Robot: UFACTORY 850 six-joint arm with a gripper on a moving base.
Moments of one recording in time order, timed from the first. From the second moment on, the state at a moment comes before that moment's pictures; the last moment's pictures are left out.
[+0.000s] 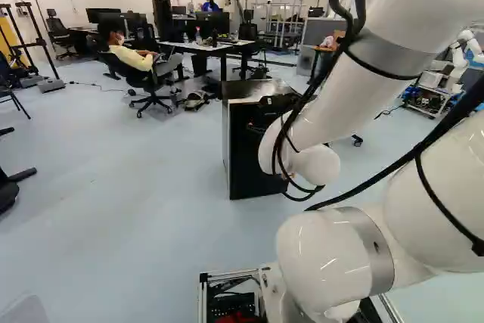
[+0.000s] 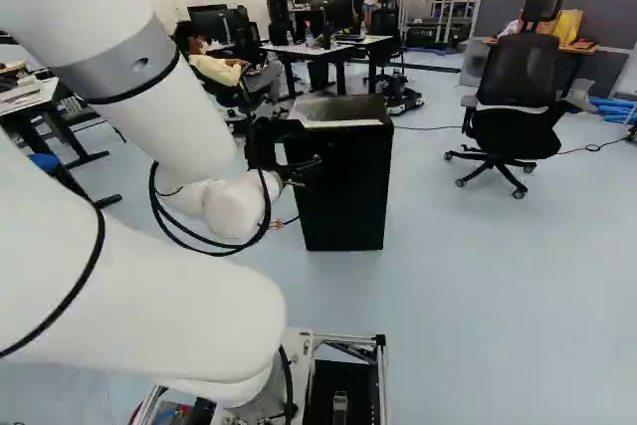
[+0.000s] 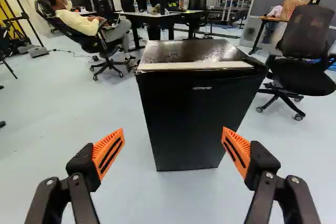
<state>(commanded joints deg) 0.0 16.0 -5.0 0.0 50.0 0.0</state>
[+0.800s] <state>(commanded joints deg) 0.0 16.0 -5.0 0.0 50.0 0.0</state>
